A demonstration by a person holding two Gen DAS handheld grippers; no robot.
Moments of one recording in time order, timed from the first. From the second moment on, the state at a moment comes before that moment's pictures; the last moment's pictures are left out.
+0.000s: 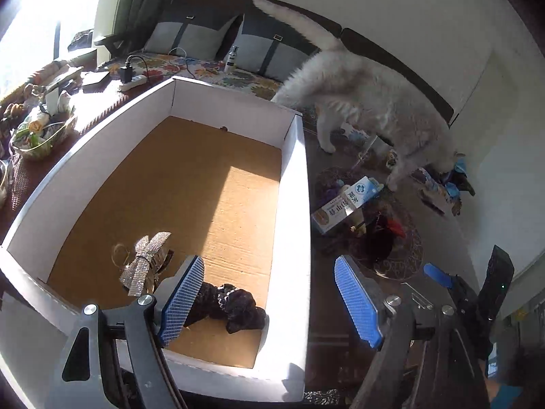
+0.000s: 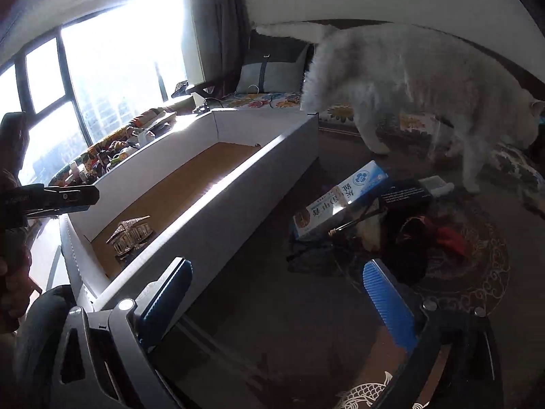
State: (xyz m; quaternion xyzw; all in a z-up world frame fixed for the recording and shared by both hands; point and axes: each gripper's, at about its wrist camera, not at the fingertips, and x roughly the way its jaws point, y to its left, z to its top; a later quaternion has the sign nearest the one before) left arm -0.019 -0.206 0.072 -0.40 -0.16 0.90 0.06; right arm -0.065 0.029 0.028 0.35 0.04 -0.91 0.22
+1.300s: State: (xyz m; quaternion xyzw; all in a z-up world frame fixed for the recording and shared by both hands) left arm -0.115 0.004 -0.075 -0.45 0.06 0.88 0.12; right arm -0.147 0.196 -0.072 0.46 0.00 -0.89 -0.02
